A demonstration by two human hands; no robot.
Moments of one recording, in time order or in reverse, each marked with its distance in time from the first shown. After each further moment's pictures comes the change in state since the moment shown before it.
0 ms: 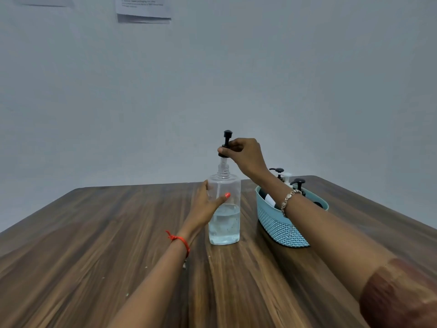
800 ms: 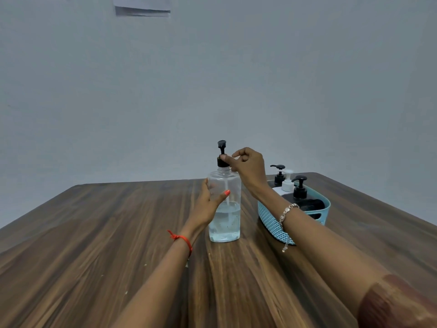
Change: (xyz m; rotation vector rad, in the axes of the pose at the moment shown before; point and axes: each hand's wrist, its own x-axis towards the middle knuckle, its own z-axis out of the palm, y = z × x) left_hand 0.003 -0.015 0.004 -0.030 -0.012 -0.026; right_hand -0.021 0.021 0.011 0.092 0.157 0.163
